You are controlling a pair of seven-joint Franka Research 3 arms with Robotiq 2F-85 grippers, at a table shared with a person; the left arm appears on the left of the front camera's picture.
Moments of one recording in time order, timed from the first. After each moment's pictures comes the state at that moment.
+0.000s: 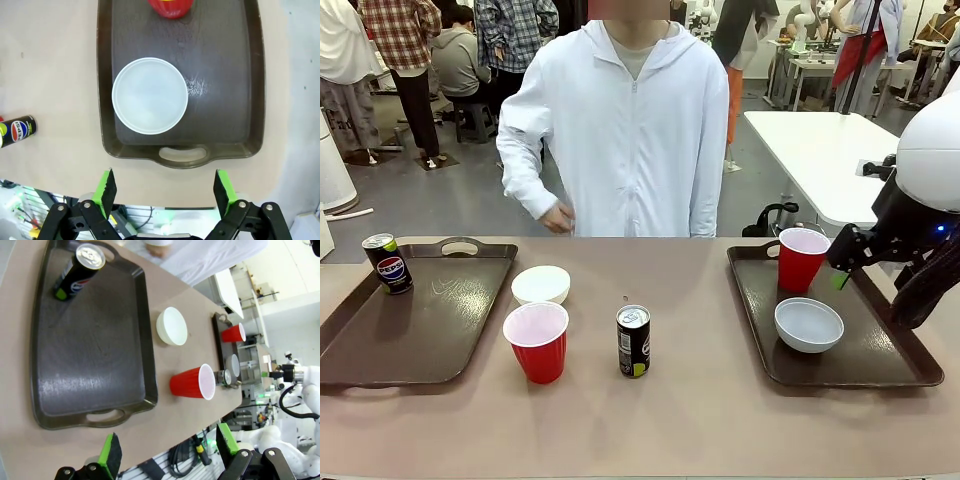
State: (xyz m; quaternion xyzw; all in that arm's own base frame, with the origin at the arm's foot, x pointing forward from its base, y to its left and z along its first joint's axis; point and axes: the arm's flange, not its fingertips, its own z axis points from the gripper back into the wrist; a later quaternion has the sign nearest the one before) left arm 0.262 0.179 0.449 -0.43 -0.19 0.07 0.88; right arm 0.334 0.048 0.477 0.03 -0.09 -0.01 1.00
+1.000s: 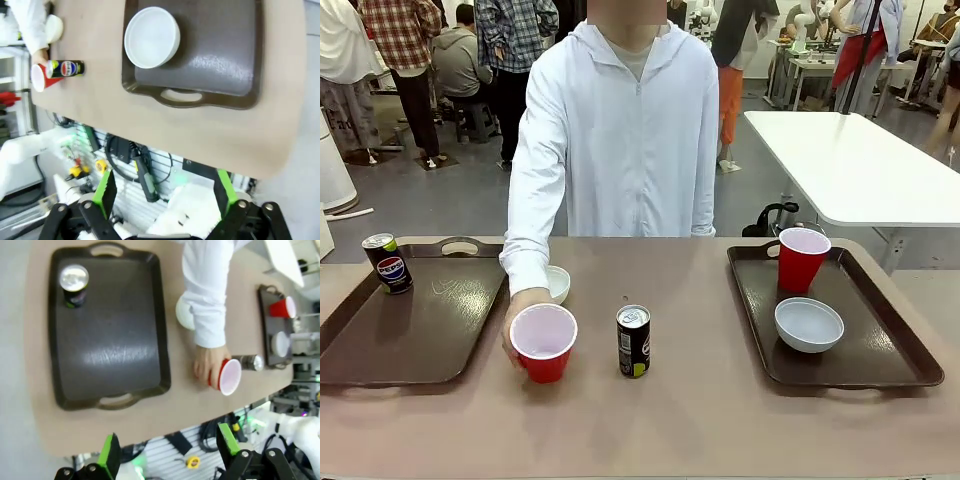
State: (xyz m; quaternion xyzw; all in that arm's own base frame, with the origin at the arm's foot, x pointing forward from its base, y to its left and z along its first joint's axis) left arm 0.322 0.079 0.591 -0.23 -0.10 0.03 0.97; right arm 0.261 -0.150 0.474 0.28 -0.05 0.02 0.96
